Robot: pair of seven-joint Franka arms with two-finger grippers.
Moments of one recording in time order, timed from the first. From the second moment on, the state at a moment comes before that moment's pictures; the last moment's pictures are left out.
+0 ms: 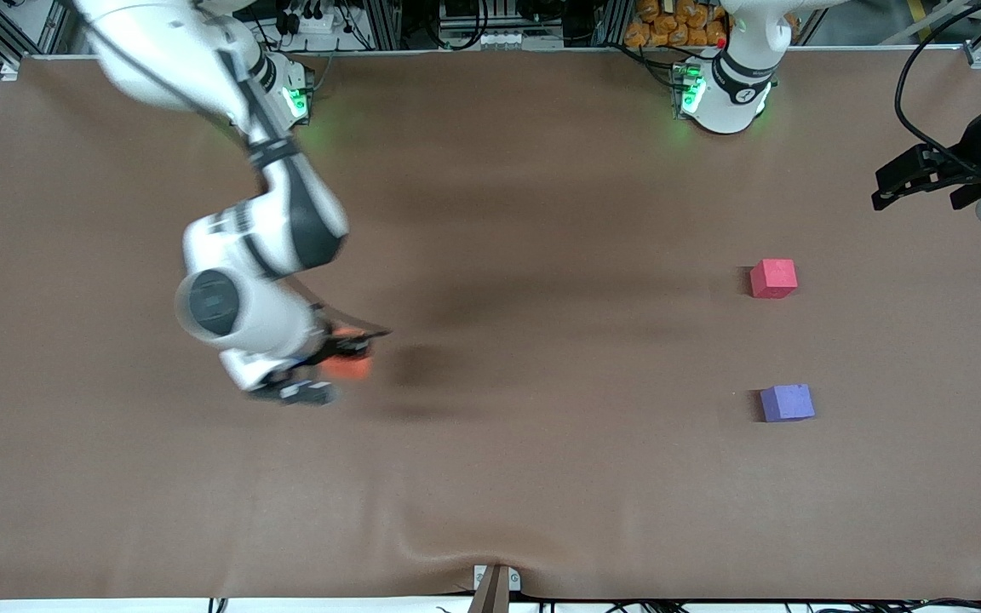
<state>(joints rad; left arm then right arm) 0.12 -0.04 -0.17 -1.56 -0.01 1.49 -0.06 0.48 0.56 -0.05 -1.50 0.25 1.98 0.41</state>
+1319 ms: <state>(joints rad) 0.12 0.02 -0.20 -1.57 -0.01 1.48 -0.04 0.77 0.74 -0.06 -1.52 0.53 2.23 0.42</state>
